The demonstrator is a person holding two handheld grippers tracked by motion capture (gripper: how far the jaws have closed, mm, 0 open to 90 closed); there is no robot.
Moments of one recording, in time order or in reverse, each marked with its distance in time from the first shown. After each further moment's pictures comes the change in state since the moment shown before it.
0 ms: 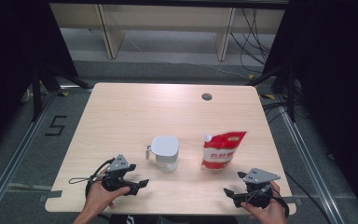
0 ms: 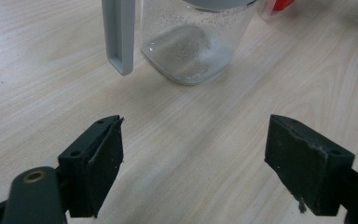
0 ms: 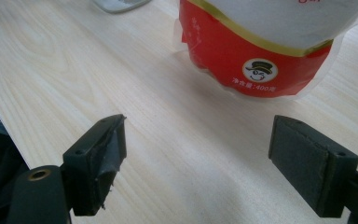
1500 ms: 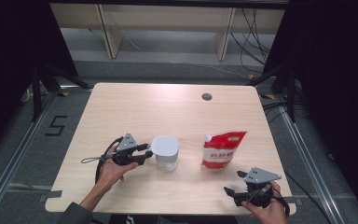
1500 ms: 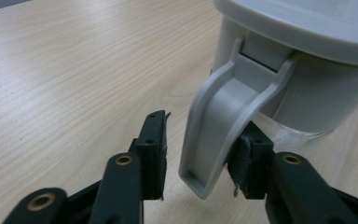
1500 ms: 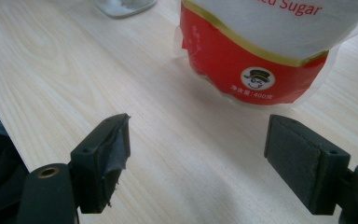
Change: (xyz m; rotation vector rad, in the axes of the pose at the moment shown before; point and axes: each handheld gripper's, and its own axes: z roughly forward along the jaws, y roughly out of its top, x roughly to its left) left arm 0.037 0.044 0.040 -0.142 0.036 0.094; right arm -0.001 0.001 -0.002 -0.012 0.001 -0.018
